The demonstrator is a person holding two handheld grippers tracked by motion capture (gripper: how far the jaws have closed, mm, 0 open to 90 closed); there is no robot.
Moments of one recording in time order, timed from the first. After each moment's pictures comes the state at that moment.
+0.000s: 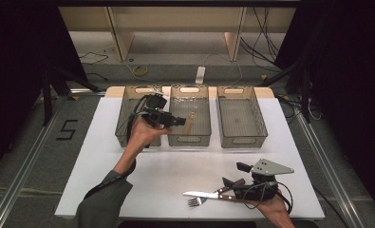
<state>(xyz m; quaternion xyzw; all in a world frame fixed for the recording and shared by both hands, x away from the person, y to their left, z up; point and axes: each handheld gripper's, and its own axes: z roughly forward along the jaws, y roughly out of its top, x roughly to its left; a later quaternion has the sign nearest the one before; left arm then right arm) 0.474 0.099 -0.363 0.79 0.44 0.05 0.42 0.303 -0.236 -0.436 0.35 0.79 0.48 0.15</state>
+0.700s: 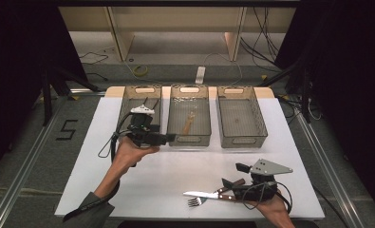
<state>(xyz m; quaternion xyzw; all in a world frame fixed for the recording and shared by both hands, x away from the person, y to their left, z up) 0.423 0.128 -0.377 0.78 0.42 0.06 0.45 0.303 -0.235 -0.437 0.35 0.79 0.48 0.14</state>
